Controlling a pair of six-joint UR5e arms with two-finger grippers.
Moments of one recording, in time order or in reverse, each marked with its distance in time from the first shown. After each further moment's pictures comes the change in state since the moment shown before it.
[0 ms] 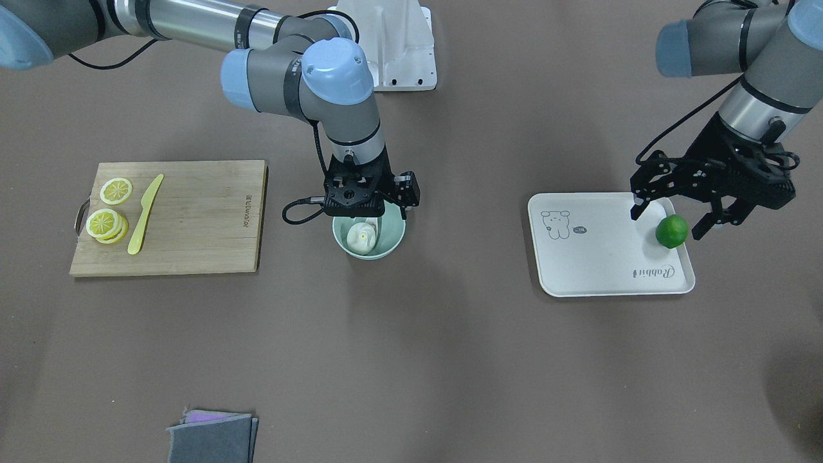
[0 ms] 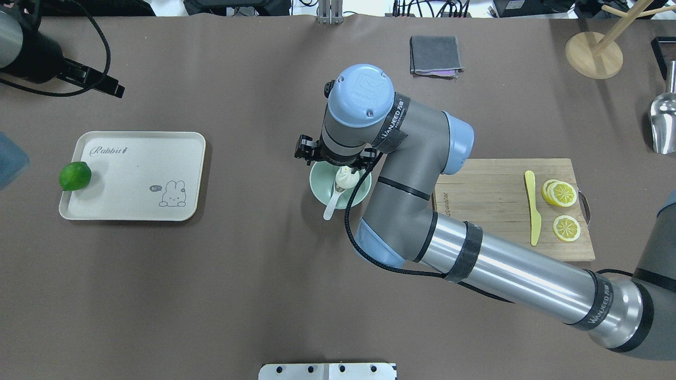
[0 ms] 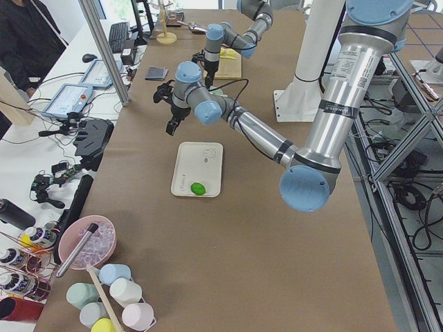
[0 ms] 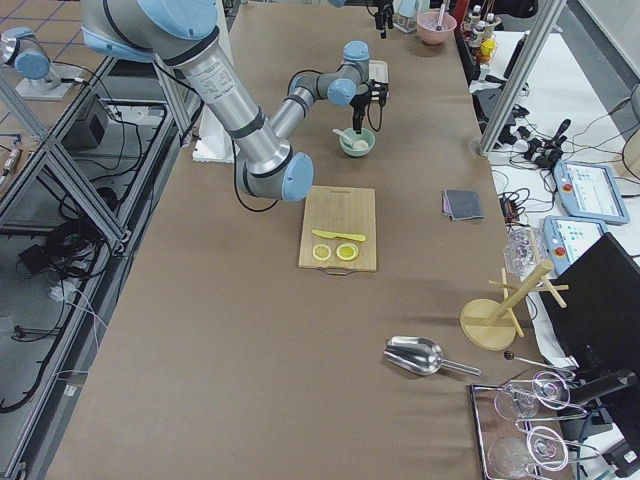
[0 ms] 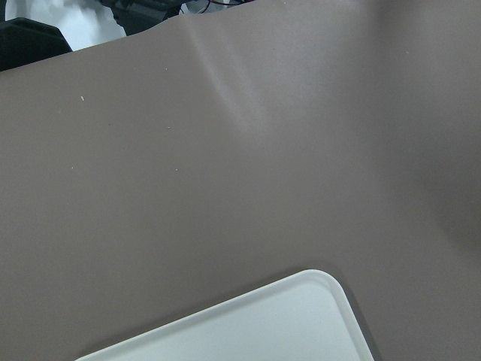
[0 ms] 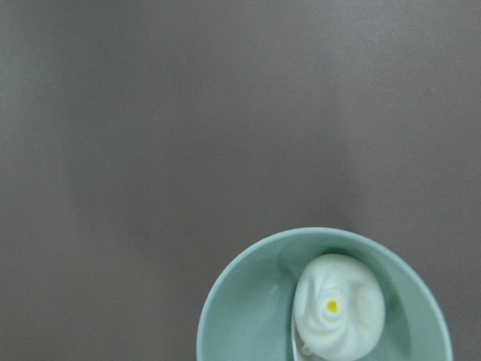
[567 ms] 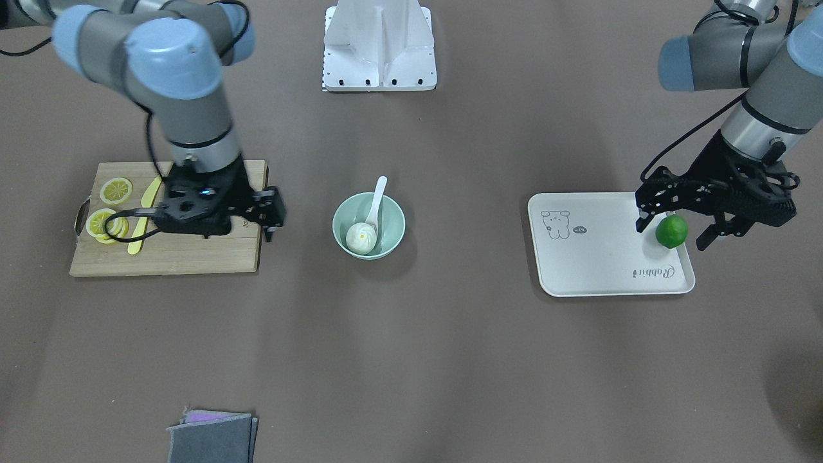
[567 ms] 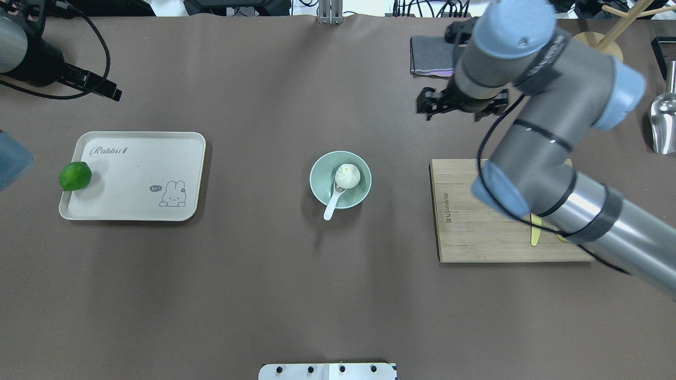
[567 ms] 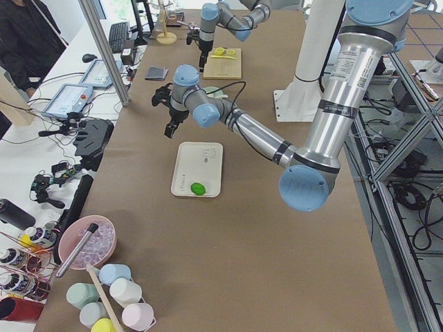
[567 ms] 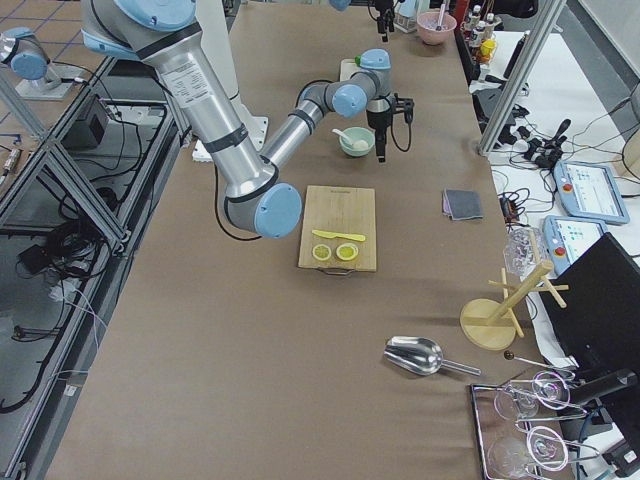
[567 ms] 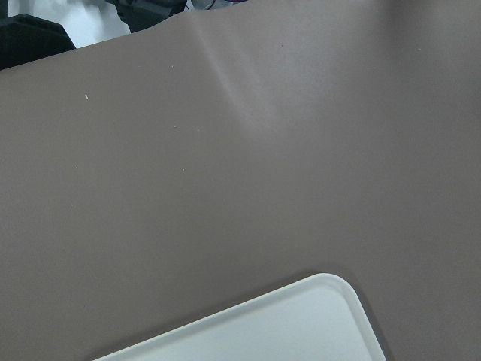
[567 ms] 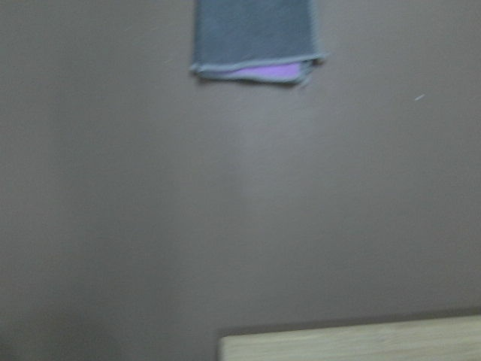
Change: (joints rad) left arm -0.007 0.017 0.074 -0.036 0.002 0.001; right arm 0.296 -0.297 0.275 -0.217 0.034 -0.425
